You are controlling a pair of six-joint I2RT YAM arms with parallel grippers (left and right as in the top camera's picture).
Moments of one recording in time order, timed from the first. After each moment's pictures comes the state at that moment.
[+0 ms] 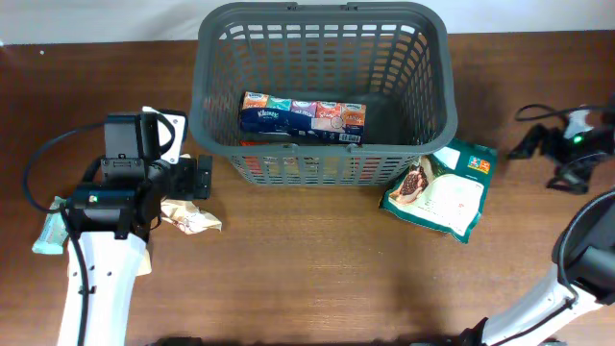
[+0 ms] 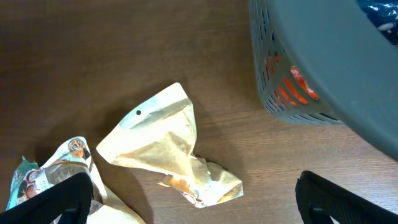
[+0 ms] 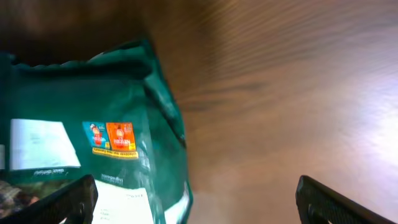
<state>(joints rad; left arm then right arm) -0.02 1.24 1.24 -0.95 -0.06 0.12 -0.56 2.05 1.71 -1.29 -0.34 -0.04</state>
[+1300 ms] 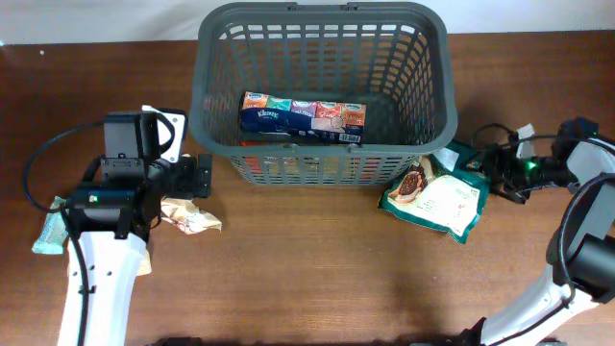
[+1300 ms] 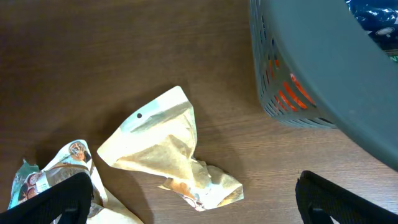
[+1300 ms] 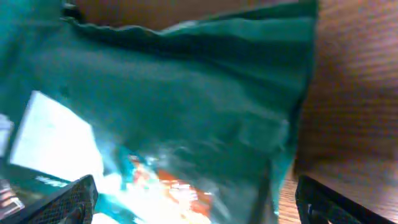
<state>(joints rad) -0.02 1.24 1.24 -0.94 -0.06 0.12 -0.51 2.03 1.34 -0.92 -0.71 -0.16</state>
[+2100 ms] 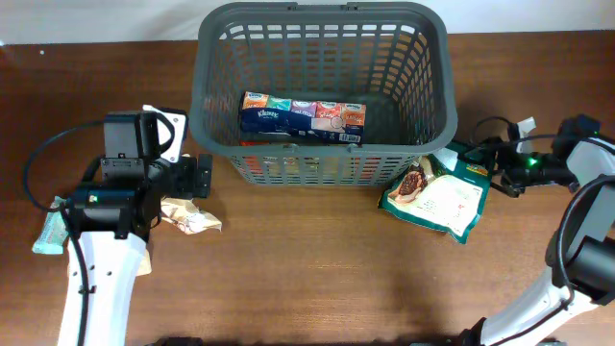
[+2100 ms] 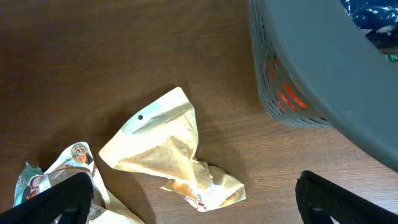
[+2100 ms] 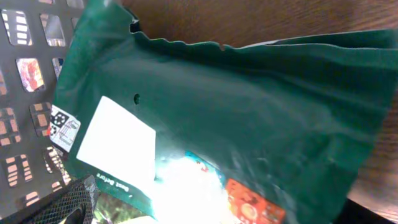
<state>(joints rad) -0.02 1.24 1.24 -0.94 -0.06 0.14 -0.50 2.02 1.34 -0.90 -0.82 -0.16</state>
